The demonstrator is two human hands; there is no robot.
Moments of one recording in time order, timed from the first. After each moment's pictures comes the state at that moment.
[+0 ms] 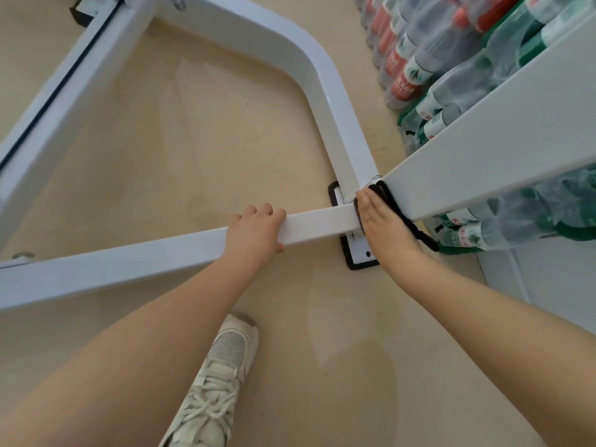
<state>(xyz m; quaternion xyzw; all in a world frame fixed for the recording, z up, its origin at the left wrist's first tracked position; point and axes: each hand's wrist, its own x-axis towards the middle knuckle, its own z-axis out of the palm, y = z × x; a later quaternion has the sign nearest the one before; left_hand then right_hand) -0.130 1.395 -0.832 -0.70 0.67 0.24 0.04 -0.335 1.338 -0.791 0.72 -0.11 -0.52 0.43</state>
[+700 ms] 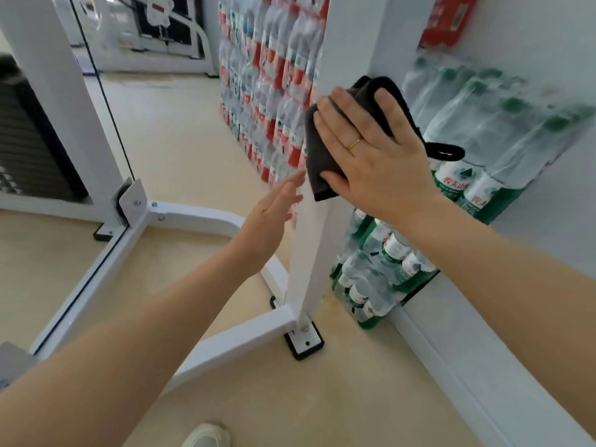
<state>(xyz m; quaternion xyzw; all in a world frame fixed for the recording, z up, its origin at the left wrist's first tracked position) -0.207 1.388 -0.482 -0.42 0.59 0.48 -0.49 -0.369 1.364 -0.397 0.69 -0.33 0.06 0.64</state>
